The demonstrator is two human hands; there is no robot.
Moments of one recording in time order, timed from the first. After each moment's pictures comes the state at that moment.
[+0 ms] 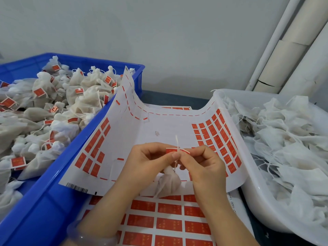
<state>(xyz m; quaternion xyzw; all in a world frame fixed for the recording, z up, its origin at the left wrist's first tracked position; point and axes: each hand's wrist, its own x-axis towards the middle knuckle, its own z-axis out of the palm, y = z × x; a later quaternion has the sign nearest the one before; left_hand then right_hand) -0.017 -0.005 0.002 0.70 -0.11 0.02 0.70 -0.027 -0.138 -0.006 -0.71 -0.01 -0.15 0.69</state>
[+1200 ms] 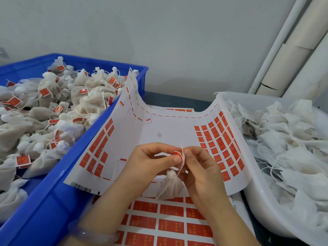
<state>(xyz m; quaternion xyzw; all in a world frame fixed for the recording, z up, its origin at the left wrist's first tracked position) -0.017 0.001 0.006 0.64 -0.10 -0.04 0.76 -0.028 -0.135 -0.006 -0.63 -0.05 -0.01 0.78</state>
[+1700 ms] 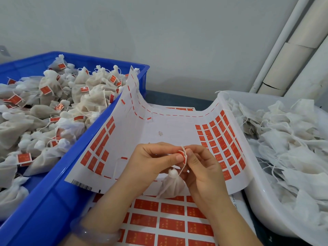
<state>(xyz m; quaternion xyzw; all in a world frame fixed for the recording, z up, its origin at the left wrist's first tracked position) -0.018 -0.001 0.006 0.65 -0.12 -0.02 0.75 -0.026 -0.136 -0.007 -0.60 -0.04 0.00 0.80</state>
